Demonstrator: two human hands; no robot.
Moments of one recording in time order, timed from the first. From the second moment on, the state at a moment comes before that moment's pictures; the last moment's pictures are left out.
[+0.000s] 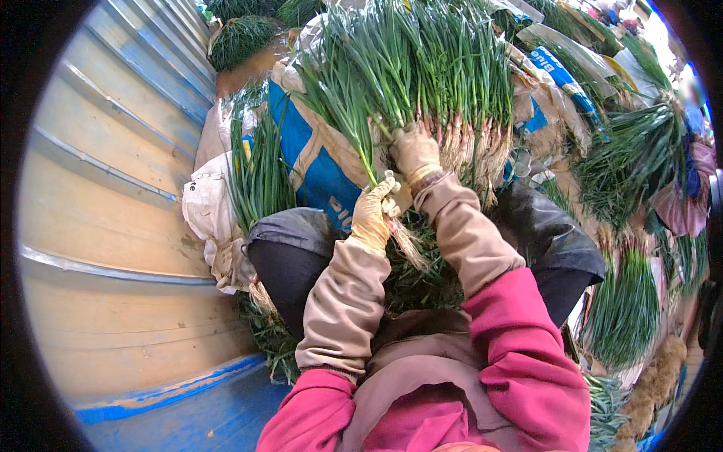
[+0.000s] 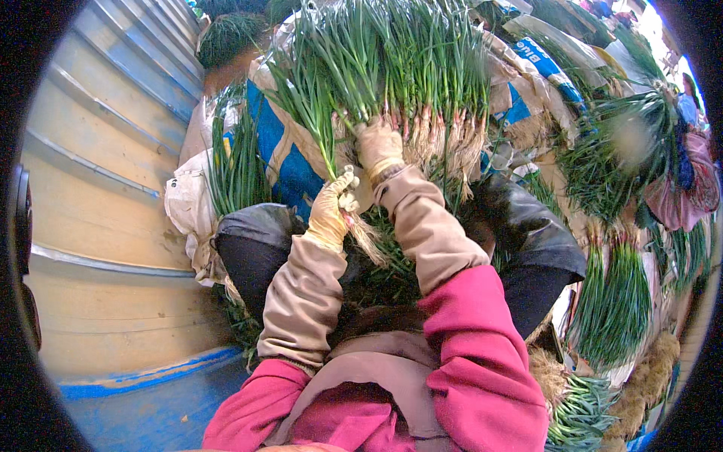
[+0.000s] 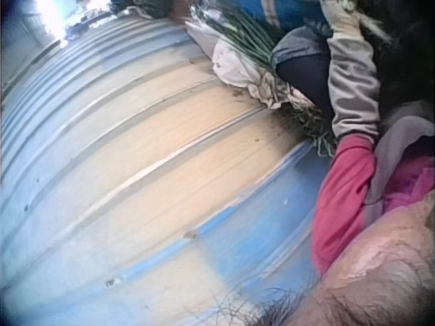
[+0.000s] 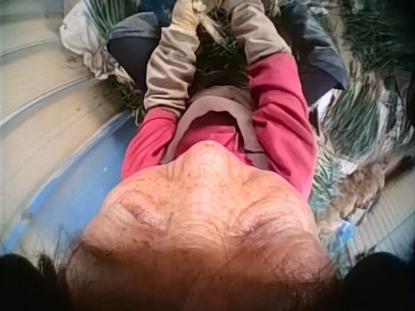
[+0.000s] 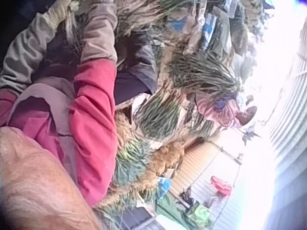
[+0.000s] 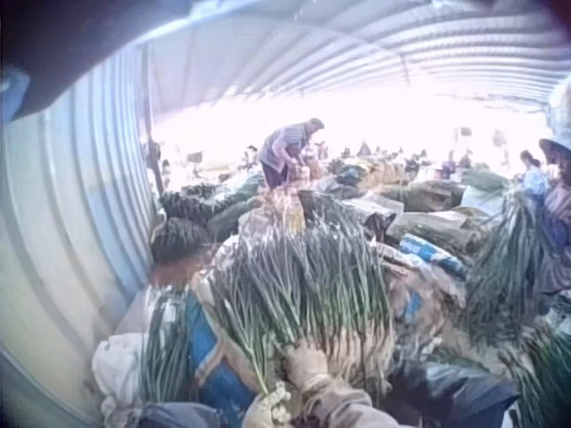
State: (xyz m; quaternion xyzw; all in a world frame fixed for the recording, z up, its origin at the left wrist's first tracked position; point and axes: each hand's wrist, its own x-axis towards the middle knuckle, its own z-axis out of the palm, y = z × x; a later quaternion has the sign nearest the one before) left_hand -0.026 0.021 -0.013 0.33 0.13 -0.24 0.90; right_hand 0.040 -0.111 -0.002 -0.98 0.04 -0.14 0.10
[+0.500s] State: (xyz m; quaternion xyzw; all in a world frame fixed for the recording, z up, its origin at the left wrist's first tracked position) left_hand -0.036 0.011 -0.011 0.36 0.13 -0.18 0.91; right_hand -0.080 -0.153 -0.081 -0.81 0.02 -0.10 0.58
